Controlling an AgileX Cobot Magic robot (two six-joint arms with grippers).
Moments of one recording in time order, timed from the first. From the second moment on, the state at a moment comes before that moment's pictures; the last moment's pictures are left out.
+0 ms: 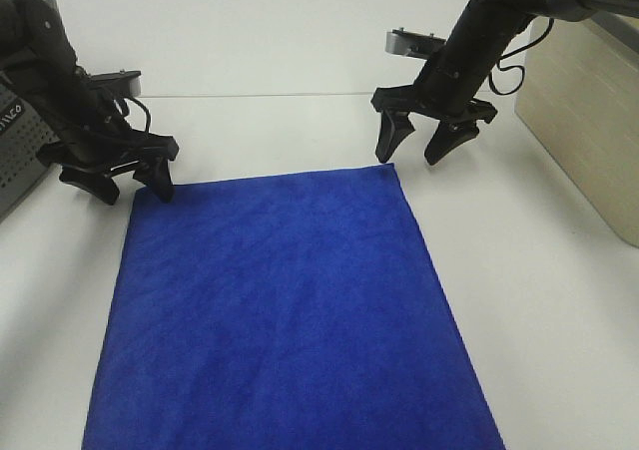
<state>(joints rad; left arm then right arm) -0.12 2.27 -1.61 -0.29 0.80 0.15 0.19 2.46 -2.08 0.38 1.14 -0.21</state>
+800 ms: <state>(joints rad) -0.12 2.29 -1.62 -0.29 0.78 0.16 0.19 2.51 -2.08 0.38 1.12 -0.22</state>
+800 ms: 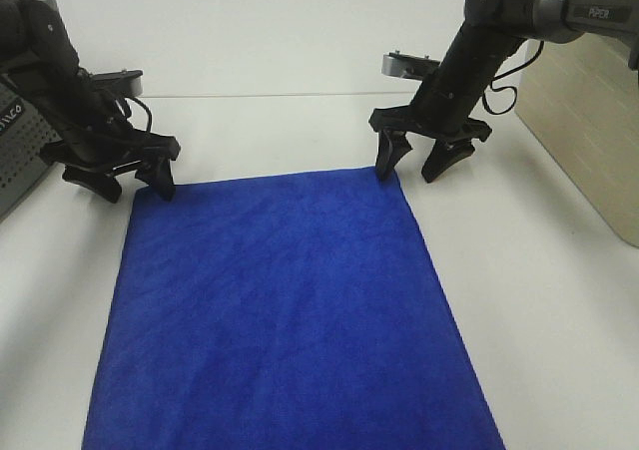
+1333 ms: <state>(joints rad) -0.16 2.31 -1.63 -0.34 0.74 0.16 0.22 2.52 -2.08 0.41 1.11 -0.22</state>
